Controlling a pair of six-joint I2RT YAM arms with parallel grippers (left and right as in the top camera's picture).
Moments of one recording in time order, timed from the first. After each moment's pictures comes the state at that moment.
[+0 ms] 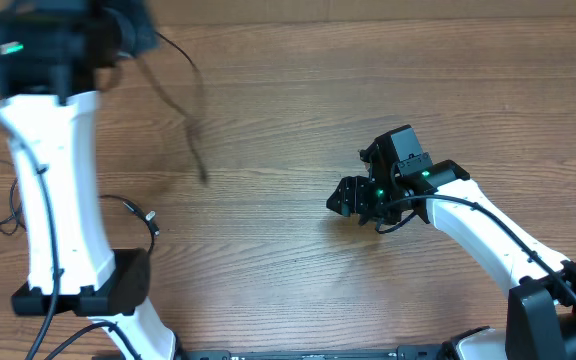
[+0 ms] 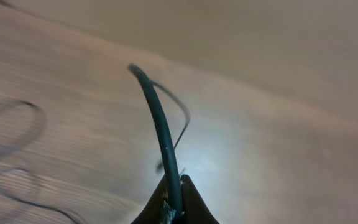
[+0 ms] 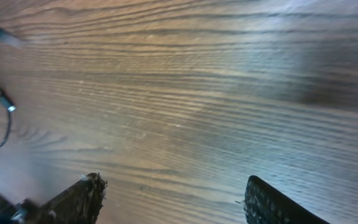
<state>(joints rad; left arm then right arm) 0.00 1.91 2.63 -1.46 -0.10 -0.34 0.36 1.57 0.95 -0.64 -0.42 0.49</state>
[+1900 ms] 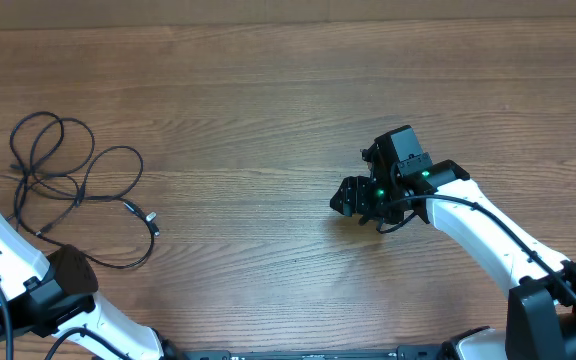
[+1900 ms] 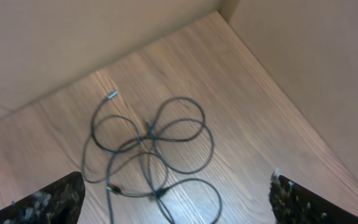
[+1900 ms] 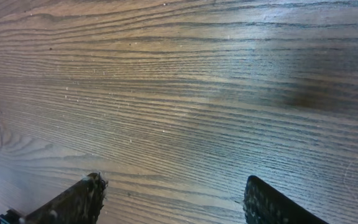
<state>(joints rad) 0.53 1.93 2.60 -1.50 -0.17 -0.44 0.36 1.57 0.95 -0.64 -0.39 0.48</state>
